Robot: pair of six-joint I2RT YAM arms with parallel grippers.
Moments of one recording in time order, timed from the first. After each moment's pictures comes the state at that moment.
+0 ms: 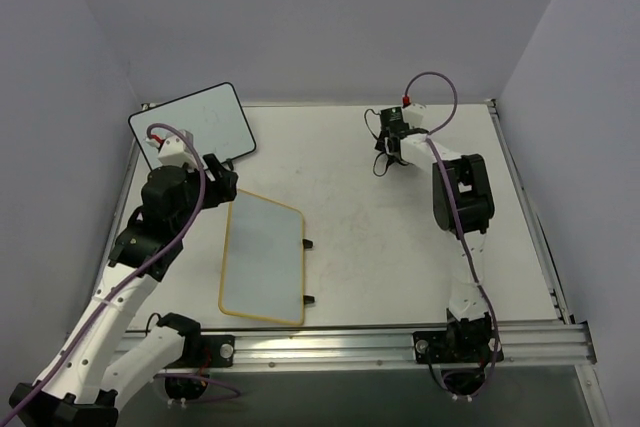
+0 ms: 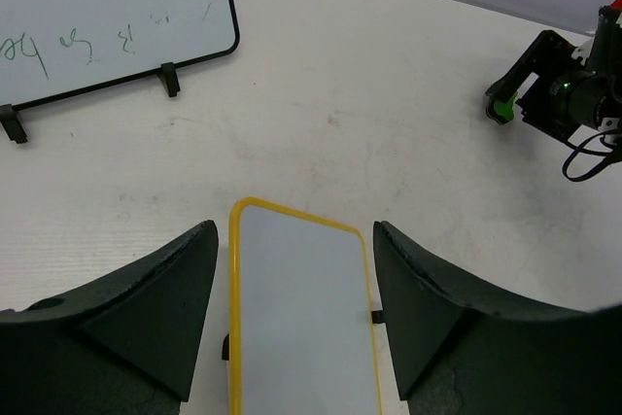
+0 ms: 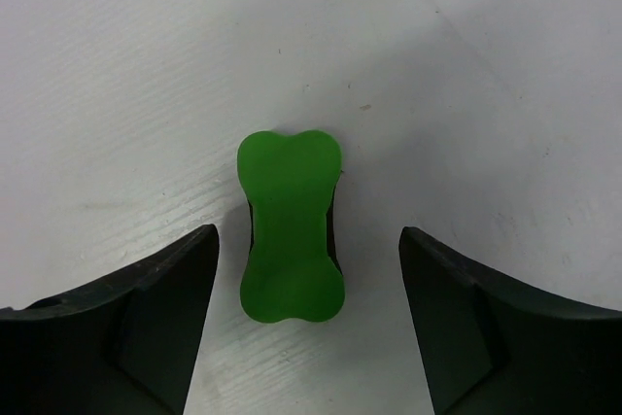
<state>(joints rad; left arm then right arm) -0.37 0.85 0.92 -0.39 -0.18 -0.46 0.25 2.26 1.64 -0.26 0.49 0.54</state>
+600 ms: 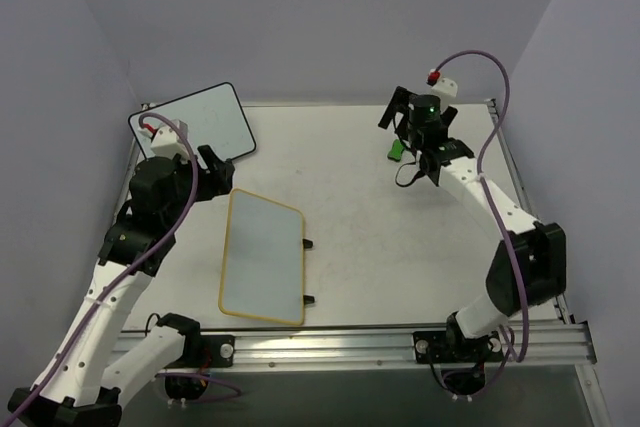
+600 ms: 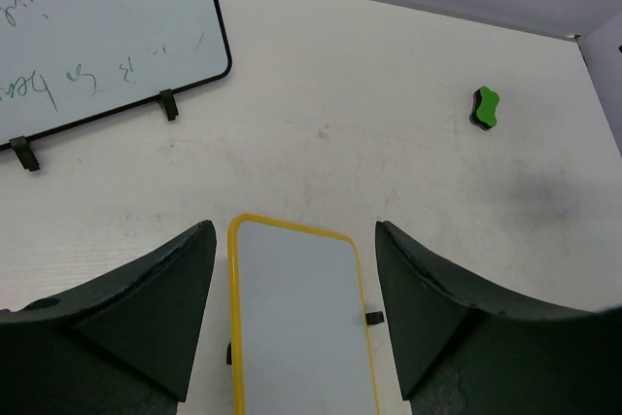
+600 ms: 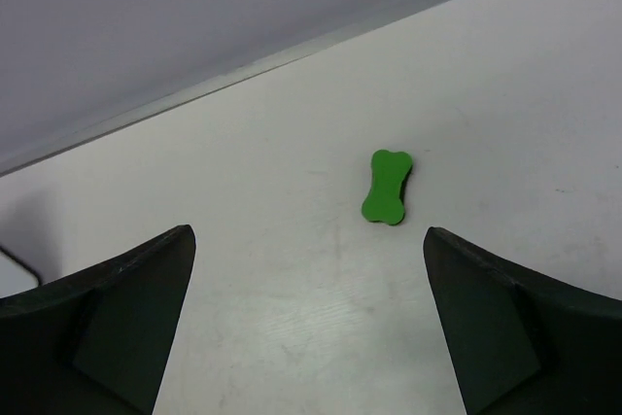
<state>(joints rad) -0.34 0.87 1.02 -0.44 -0.13 -0.43 0.30 1.61 1.29 -0.11 0.38 0.48</state>
